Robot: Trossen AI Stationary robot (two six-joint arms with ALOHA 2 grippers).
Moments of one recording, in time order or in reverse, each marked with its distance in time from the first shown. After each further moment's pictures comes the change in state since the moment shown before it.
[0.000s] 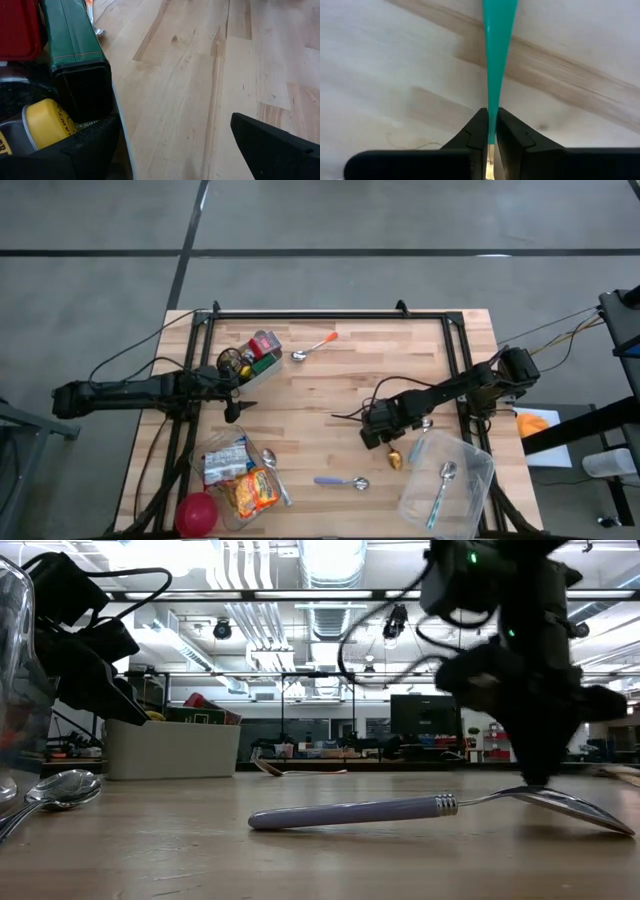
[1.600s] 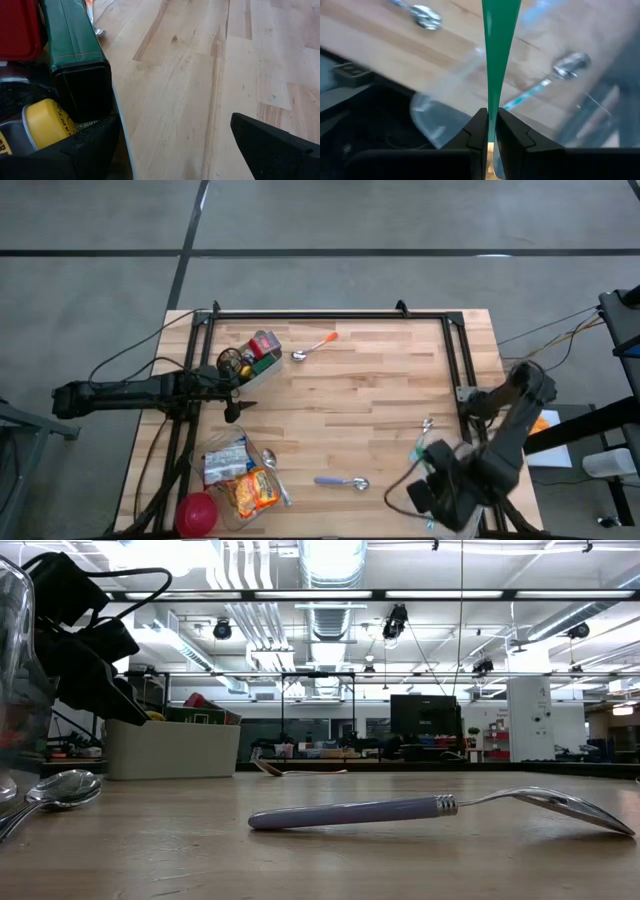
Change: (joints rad) left arm 0.000 0.000 0.000 0.000 0.000 0.000; right arm 0.661 0.018 0.854 -0.861 0.177 0.626
